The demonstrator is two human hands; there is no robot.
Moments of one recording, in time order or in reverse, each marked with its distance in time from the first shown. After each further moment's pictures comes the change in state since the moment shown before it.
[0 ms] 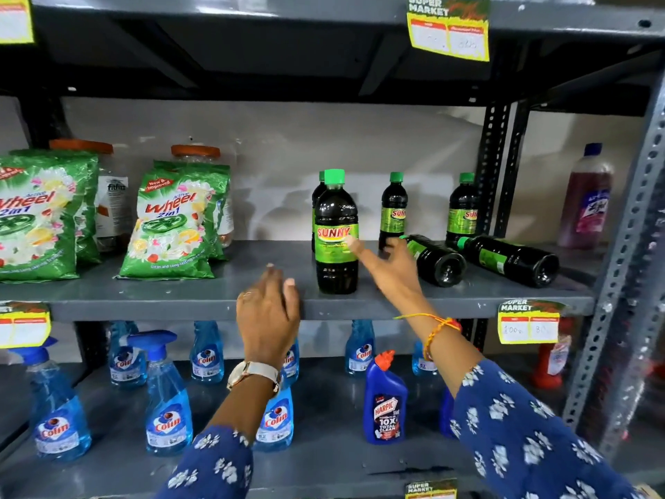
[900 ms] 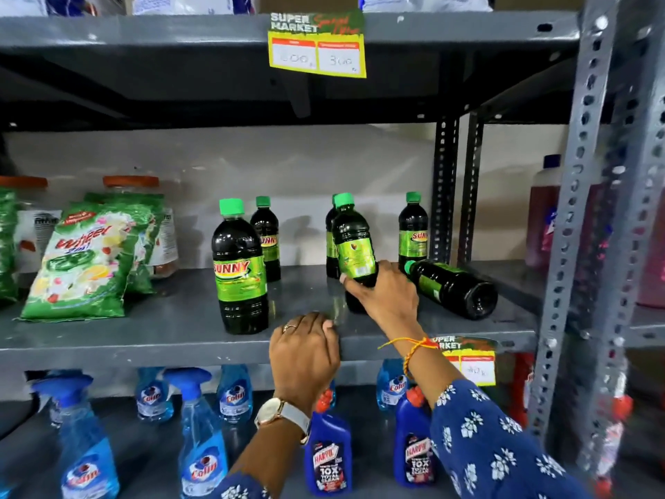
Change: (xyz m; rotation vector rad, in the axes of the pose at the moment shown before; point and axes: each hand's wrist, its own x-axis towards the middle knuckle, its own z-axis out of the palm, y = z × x) left_hand -0.027 0.158 0.087 0.170 -0.143 0.201; right_hand 0.075 0.066 -0.098 -0.568 0.149 -0.138
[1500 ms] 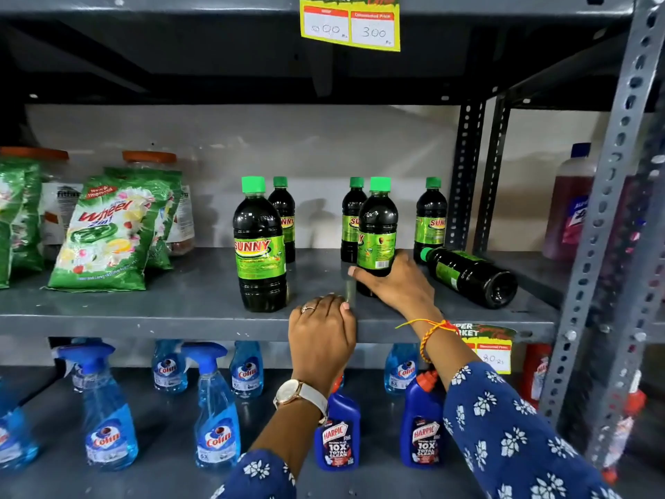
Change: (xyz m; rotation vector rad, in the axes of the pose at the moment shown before) left_hand -0.005 0.001 0.000 0.005 -0.028 -0.027; right_hand 0.001 0.004 0.003 0.069 -0.168 0.053
